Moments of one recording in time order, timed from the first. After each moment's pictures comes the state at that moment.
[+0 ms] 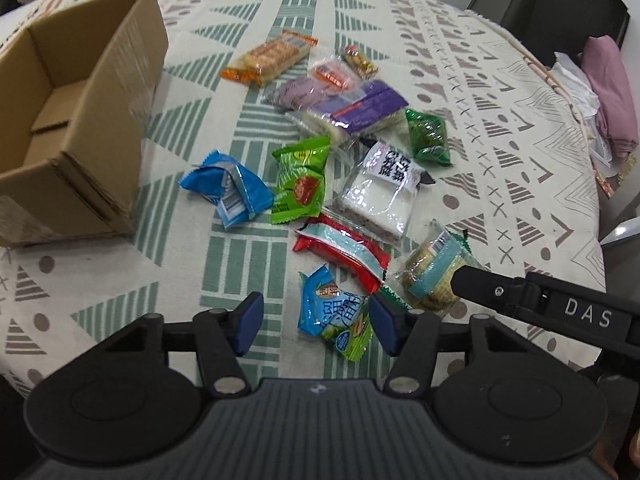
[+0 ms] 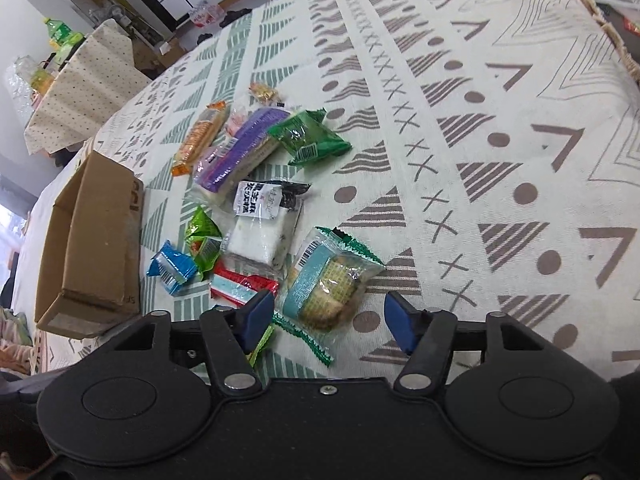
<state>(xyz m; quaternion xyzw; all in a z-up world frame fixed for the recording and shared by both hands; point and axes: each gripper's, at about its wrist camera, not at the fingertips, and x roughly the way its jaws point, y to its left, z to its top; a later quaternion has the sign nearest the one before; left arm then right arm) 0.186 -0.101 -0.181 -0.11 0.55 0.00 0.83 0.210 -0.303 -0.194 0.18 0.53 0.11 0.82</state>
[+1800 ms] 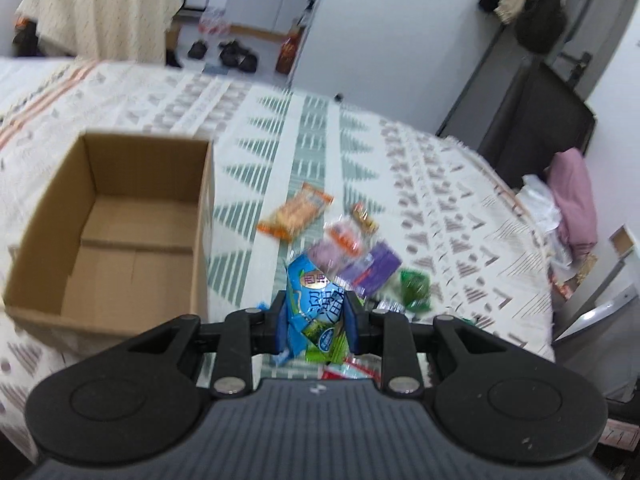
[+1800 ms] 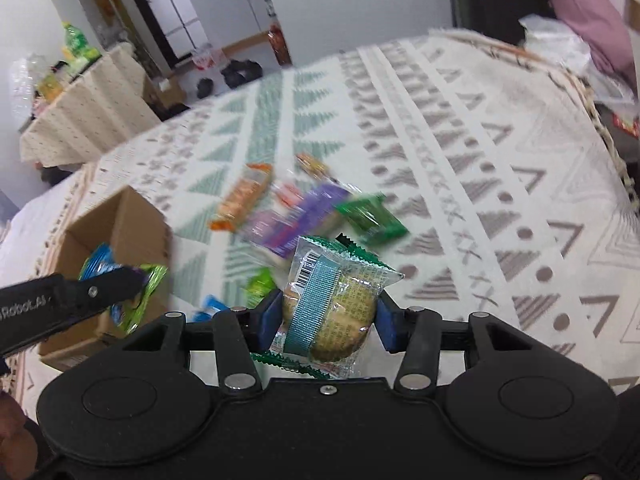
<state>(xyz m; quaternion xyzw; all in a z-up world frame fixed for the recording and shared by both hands) 0.185 -0.027 -0.089 -0.16 0.40 -0.02 0.90 0.205 -0.229 -0.126 0.12 0.44 0.07 0.89</state>
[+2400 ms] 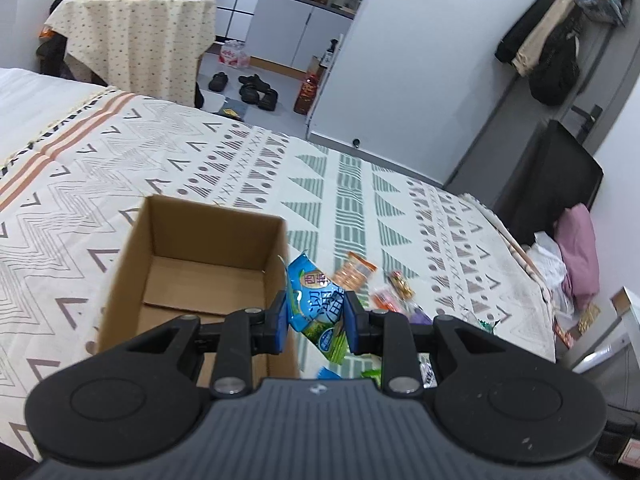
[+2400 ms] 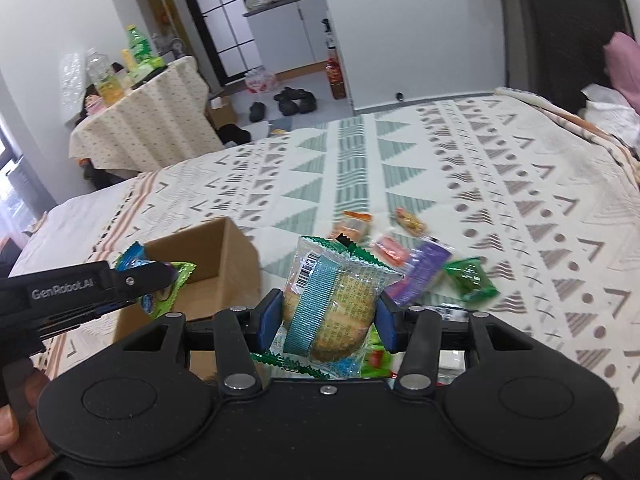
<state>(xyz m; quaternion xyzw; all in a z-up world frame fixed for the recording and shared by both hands) 0.185 0.055 -0.060 -0.19 0.36 0.01 0.91 0.206 -0.154 -0.081 0.09 0.39 0.13 0.91</state>
